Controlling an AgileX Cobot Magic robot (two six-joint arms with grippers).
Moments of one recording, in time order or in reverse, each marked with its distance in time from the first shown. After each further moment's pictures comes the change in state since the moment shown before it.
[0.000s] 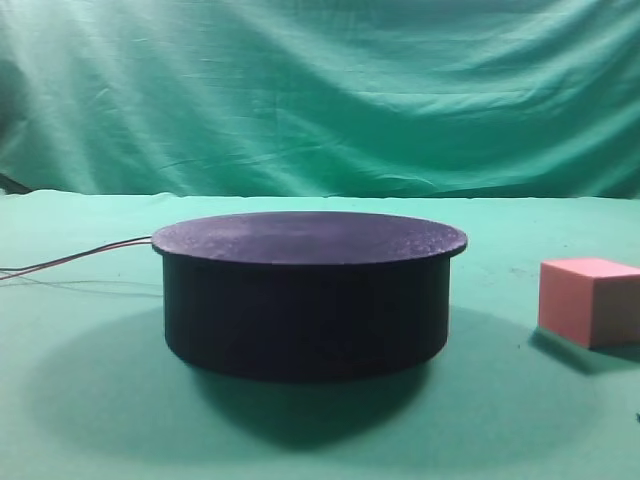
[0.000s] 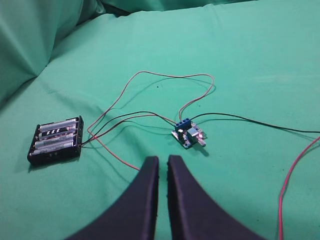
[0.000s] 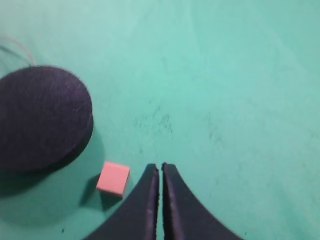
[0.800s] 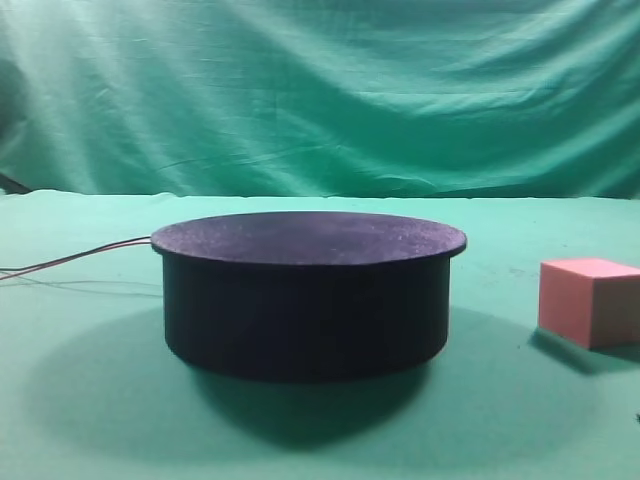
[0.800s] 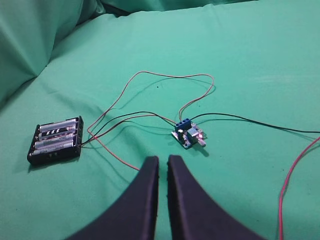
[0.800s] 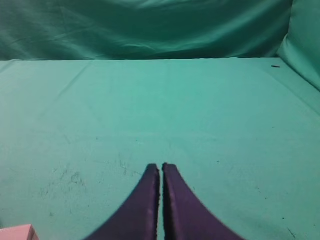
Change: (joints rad) left arm 0.000 0.000 0.000 0.000 0.000 0.000; right arm -0.361 -0.593 0.523 0.069 -0.313 -0.001
